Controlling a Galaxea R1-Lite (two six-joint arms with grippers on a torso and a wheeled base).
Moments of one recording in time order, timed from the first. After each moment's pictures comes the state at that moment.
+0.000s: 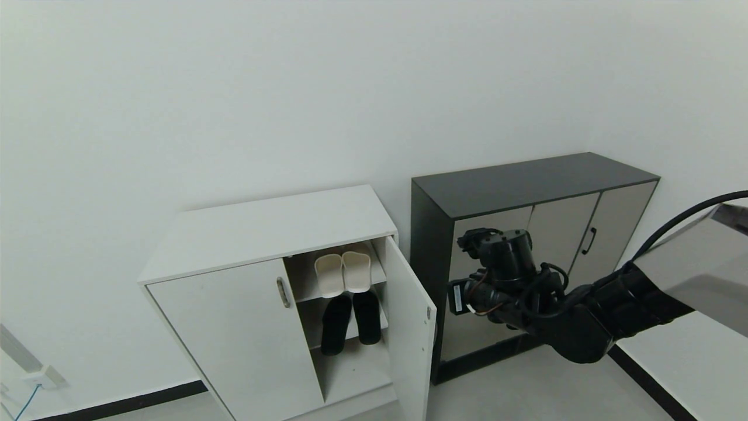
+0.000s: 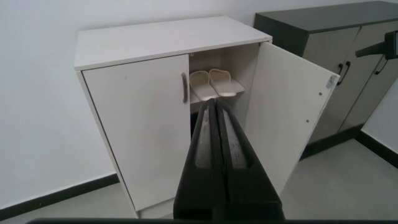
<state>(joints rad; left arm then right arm) 0.00 0.00 0.00 0.00 -0.03 0.00 0.63 2.09 -1.03 -0.60 -0.19 0.18</state>
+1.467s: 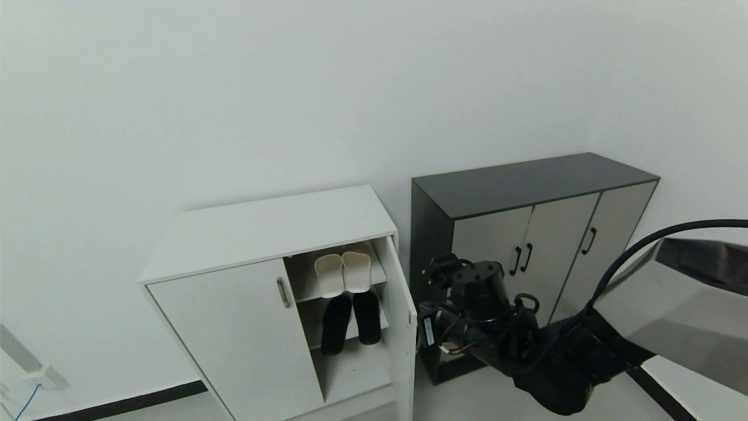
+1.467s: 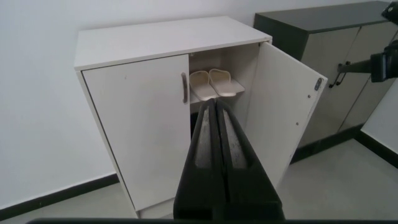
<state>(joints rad) 0.00 0.00 0.00 0.00 -0.03 0.00 0.75 2.15 -0.95 -0.79 -0.20 0.15</state>
